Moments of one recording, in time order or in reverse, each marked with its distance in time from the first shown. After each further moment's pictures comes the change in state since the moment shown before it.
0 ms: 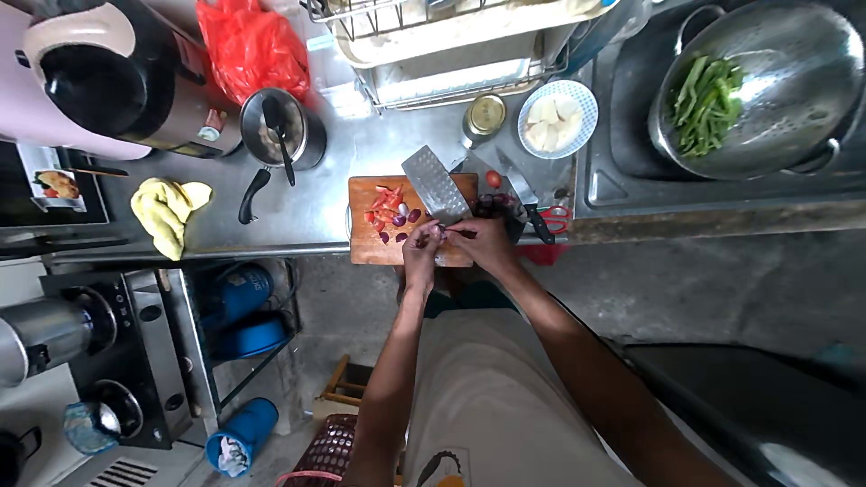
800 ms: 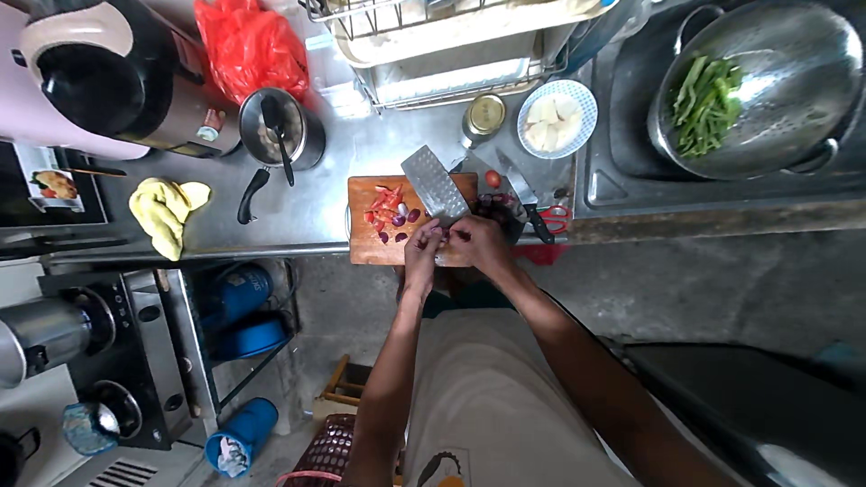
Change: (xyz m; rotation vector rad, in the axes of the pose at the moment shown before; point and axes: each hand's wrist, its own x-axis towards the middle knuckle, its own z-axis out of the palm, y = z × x) left_hand -0.001 0.001 -0.002 0.005 -0.056 -0.081; right_hand 0.004 0.010 0.007 -0.263 0.052 -0.195
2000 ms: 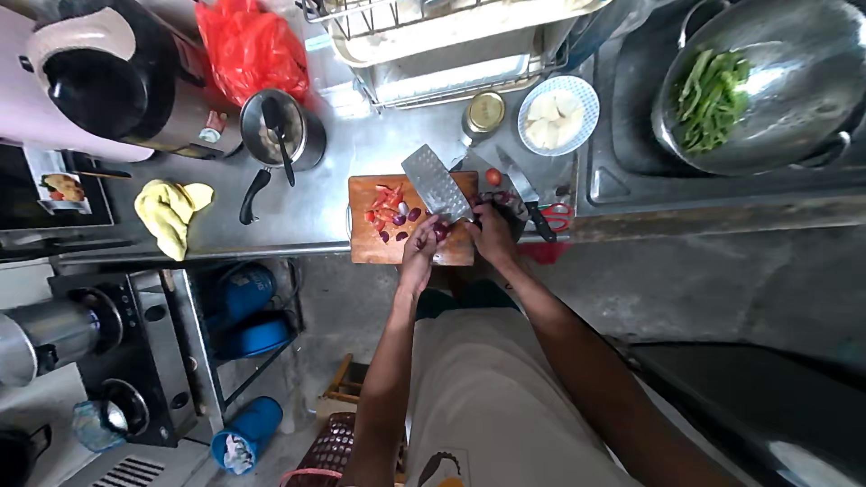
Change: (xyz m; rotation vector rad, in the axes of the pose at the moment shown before) left_hand 0.006 -0.008 -0.018 -0.120 -0.199 -0.032; right_hand -0.006 0.052 0.014 -0.008 -0.043 0.411
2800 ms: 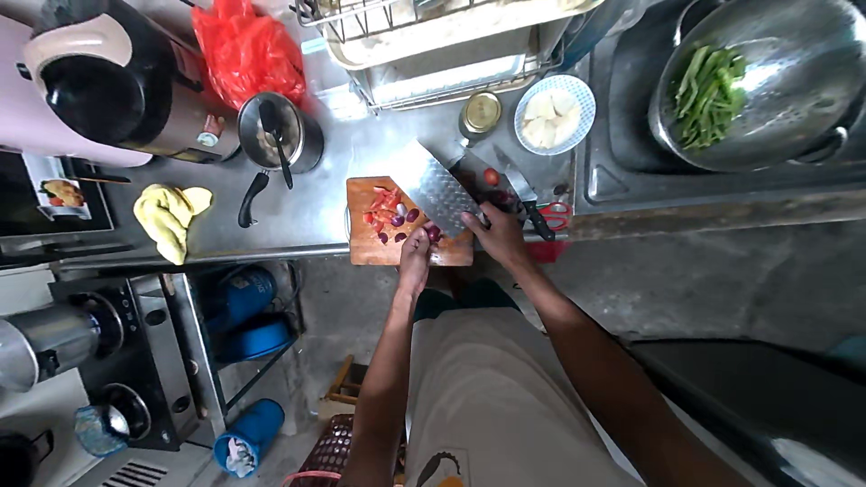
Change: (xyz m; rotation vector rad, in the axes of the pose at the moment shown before) left_hand 0.004 -0.005 -0.003 0.031 0.062 0.011; right_hand -0.010 -0.017 -0.031 0.023 0.039 -0.058
